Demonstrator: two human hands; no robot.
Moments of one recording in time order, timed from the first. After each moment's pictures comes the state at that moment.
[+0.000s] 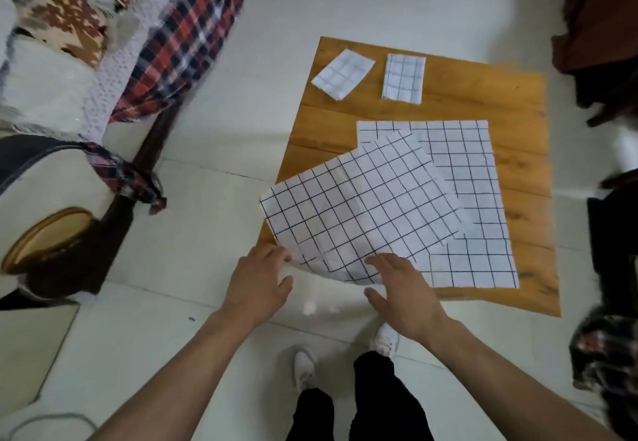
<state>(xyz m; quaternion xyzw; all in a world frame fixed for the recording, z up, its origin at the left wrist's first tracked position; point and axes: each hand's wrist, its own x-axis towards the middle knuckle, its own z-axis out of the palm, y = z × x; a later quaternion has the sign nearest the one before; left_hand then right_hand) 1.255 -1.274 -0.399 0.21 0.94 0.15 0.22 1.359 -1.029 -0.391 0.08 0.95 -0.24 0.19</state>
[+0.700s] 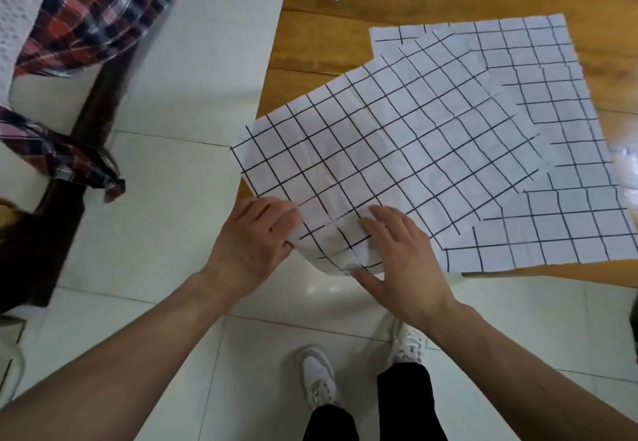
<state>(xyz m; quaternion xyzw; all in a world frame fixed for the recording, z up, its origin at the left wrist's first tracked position) 1.189 -1.286 -0.590 0.50 0.86 0.11 -0.07 1.327 -1.066 -0.569 0.07 0.97 -0.21 0.07</state>
